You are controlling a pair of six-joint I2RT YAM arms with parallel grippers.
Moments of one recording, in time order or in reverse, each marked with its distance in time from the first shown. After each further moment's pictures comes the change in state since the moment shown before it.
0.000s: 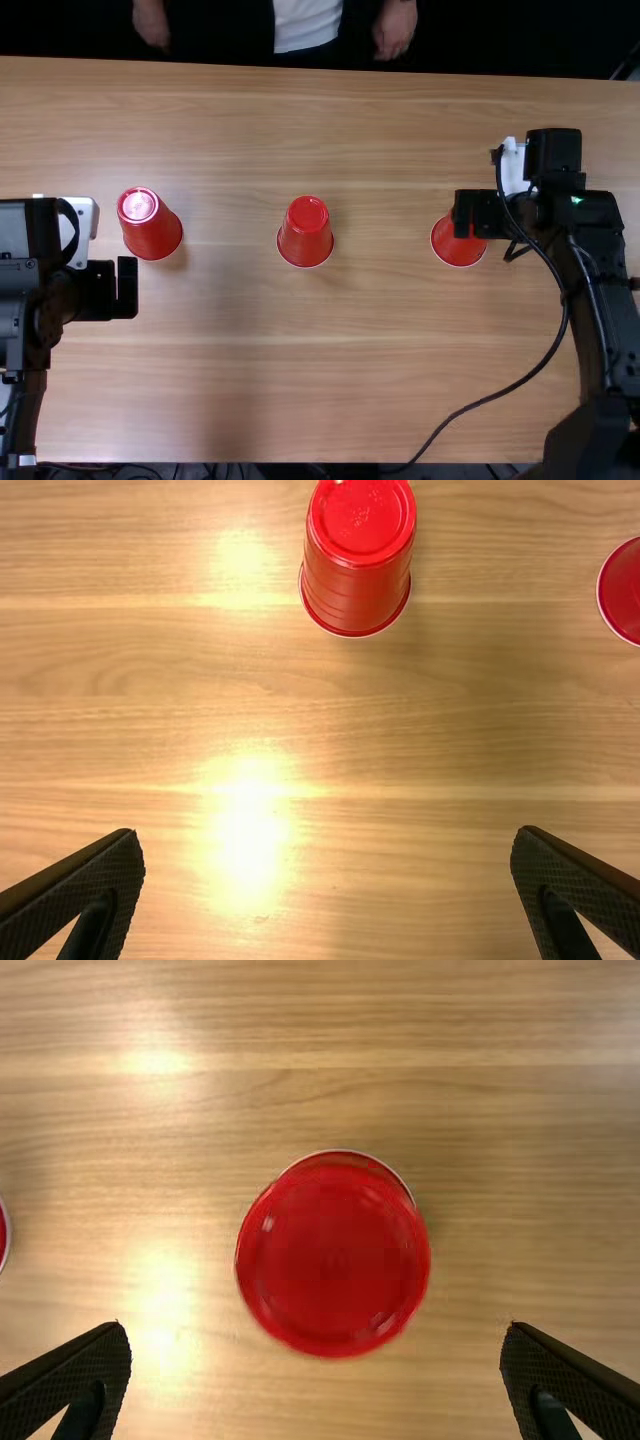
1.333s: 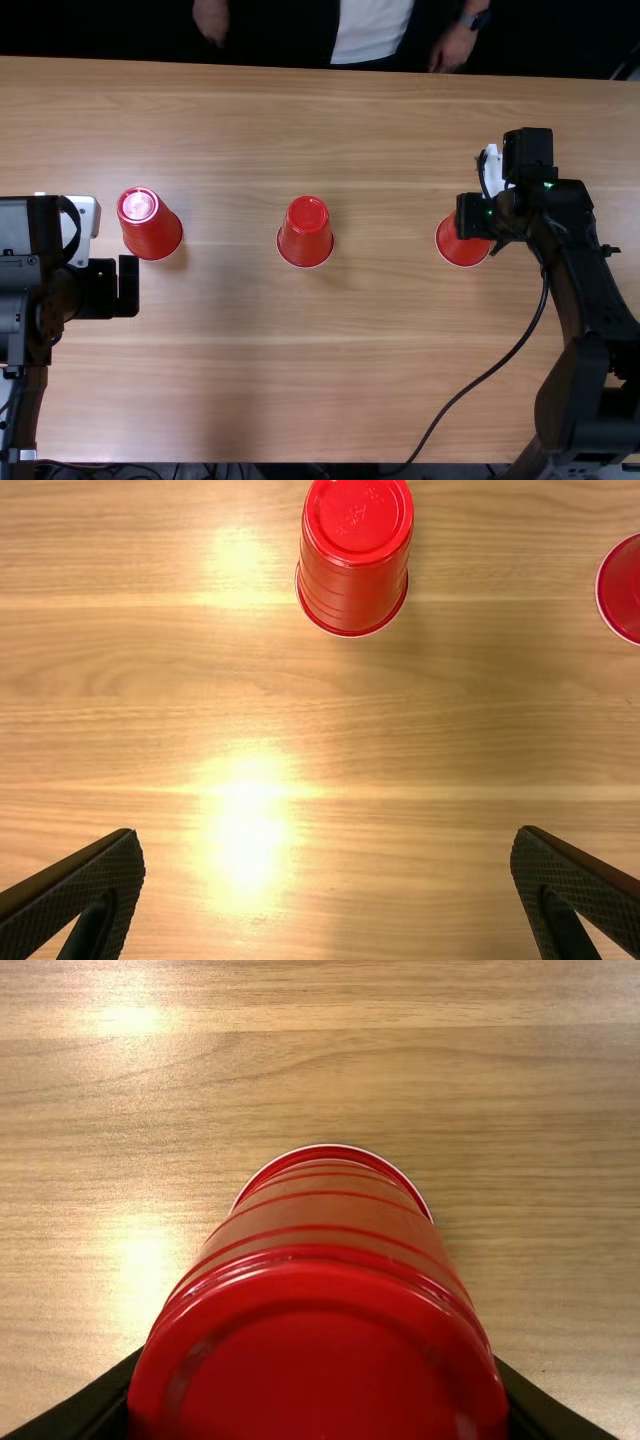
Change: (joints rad) left arm 0.000 0.009 0.000 0.003 0.000 0.000; right arm 0.006 0.150 0.006 0.039 0.048 0.001
